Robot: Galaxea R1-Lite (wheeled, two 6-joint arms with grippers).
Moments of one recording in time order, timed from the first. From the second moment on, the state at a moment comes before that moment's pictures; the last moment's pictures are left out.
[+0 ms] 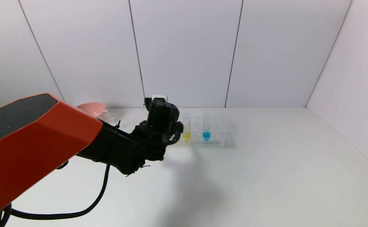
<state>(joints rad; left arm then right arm) -0.65 2.11 -1.17 -0.61 0.58 -0.22 0.00 0.00 0.00 0.00 -0.04 0.09</state>
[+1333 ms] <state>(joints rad) -0.67 2.04 -1.18 -0.66 0.57 -0.12 0.00 0.00 0.00 0.00 -0.04 0.09</state>
